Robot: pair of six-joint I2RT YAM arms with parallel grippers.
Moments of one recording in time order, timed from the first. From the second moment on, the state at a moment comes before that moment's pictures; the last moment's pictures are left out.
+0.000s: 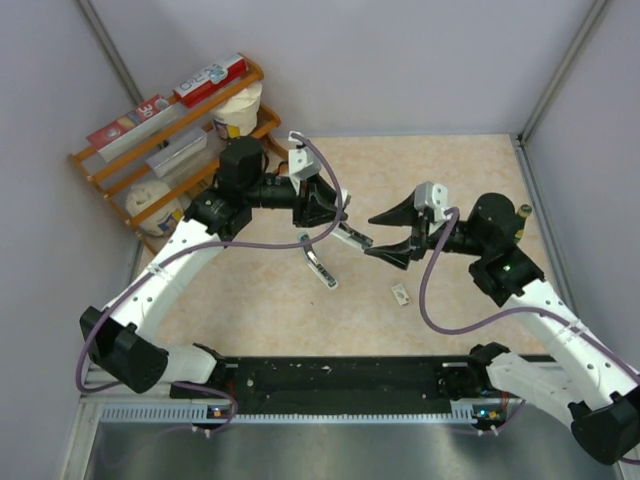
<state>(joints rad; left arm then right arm) -0.51 1.34 1.37 -0.26 0.99 0.18 0.51 0.91 0.88 0.05 -0.89 -0.11</state>
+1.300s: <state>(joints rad) -0.57 1.36 1.31 -0.17 1.05 0.10 0.52 1.08 0.75 0.31 -0.89 0.09</state>
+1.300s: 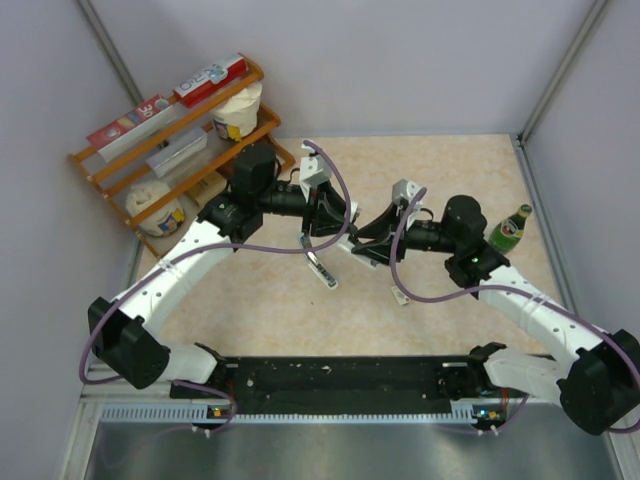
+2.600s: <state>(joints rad) -0.57 1.38 1.31 -0.17 1.05 0.10 0.54 1.08 0.74 0.31 -0.87 0.06</state>
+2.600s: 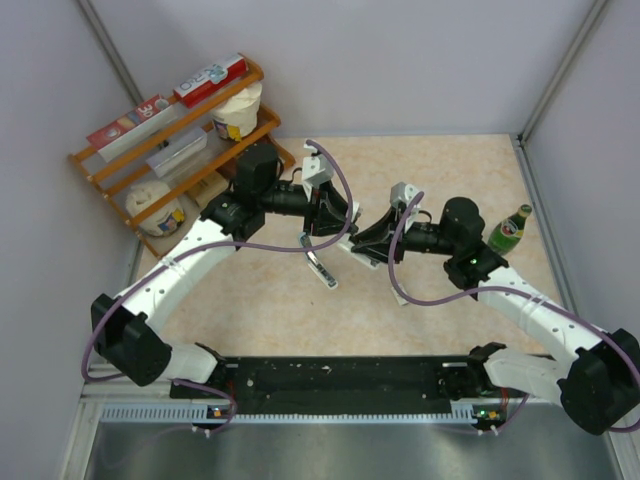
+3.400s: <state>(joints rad) -0.56 1.38 1.31 -0.17 1.02 0.12 0.54 1.08 0.73 0.30 -0.85 0.05</state>
